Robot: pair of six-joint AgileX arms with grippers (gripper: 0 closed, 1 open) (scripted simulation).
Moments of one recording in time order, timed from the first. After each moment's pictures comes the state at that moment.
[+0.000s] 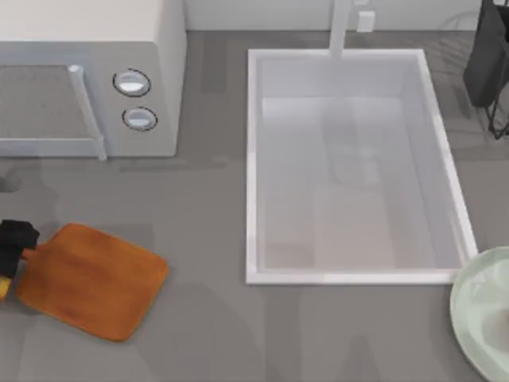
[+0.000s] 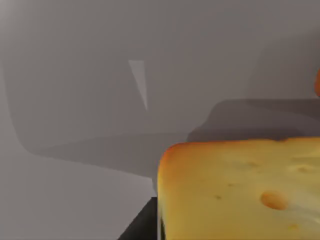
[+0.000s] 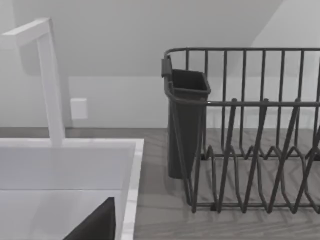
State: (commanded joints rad) left arm 0.14 1.78 1.00 -0.77 0.01 0.31; right arm 0.00 0.00 0.00 0.00 0.00 0.00
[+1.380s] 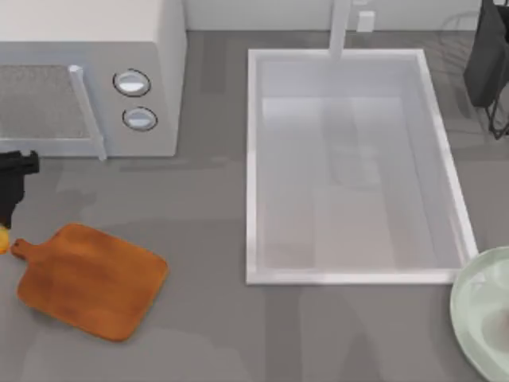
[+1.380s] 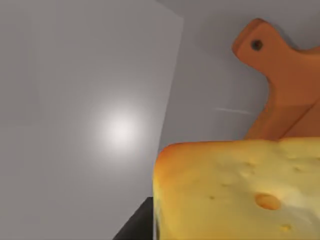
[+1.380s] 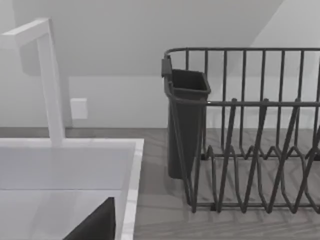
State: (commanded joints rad) left arm 0.06 1.71 1.25 -1.14 0.00 -0.16; right arm 0.00 0.00 0.00 0.00 0.00 0.00
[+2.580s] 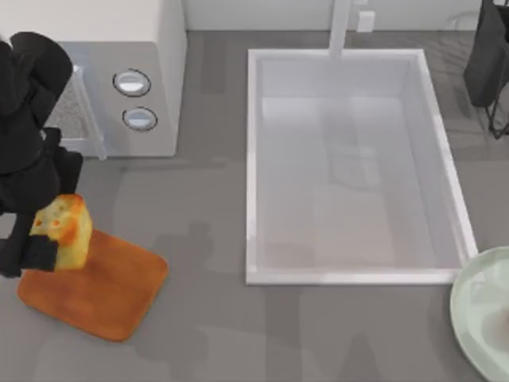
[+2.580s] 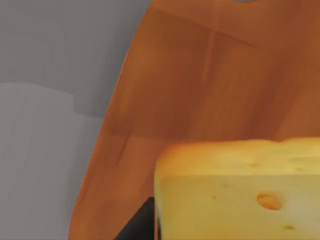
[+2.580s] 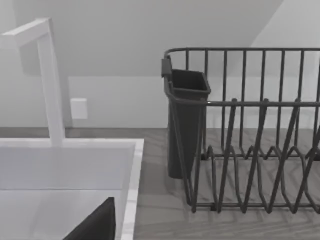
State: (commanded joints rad) left arm -0.21 1.70 1.17 -1.04 -0.02 -1.71; right arm 0.00 0.00 0.00 0.00 0.00 0.00
